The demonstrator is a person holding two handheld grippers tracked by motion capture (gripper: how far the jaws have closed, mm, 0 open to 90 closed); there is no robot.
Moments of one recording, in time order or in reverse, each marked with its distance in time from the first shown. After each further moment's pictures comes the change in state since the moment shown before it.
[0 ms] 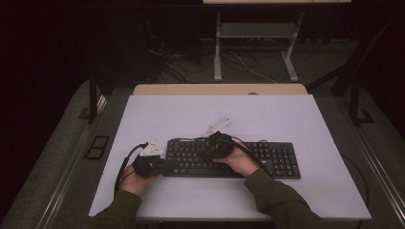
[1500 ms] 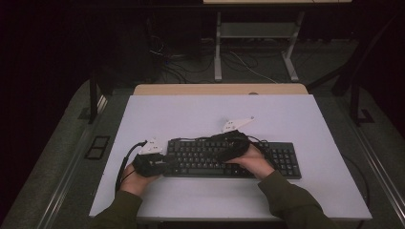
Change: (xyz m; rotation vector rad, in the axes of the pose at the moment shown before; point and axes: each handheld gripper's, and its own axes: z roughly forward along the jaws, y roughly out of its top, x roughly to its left) left arm -0.005 0.010 -0.006 -0.057 0.010 -0.042; right arm -0.002 -0.016 -0.047 -0.225 0.038 0.041
